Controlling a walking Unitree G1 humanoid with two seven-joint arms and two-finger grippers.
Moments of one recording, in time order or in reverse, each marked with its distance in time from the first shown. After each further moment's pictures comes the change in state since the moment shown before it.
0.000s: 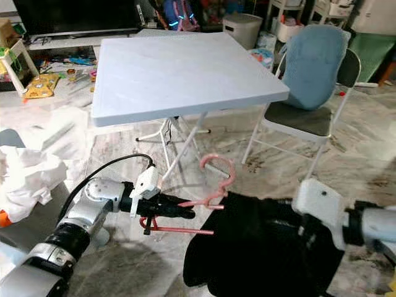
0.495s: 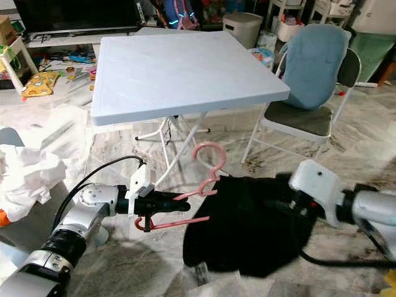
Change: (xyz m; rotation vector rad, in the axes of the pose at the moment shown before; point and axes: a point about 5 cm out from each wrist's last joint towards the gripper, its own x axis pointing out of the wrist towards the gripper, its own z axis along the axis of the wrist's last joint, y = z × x) left arm -0.007 0.000 -0.011 -0.067 -0.029 0.133; right arm 0.009 -0.030 -0.004 -0.036 0.060 -0.202
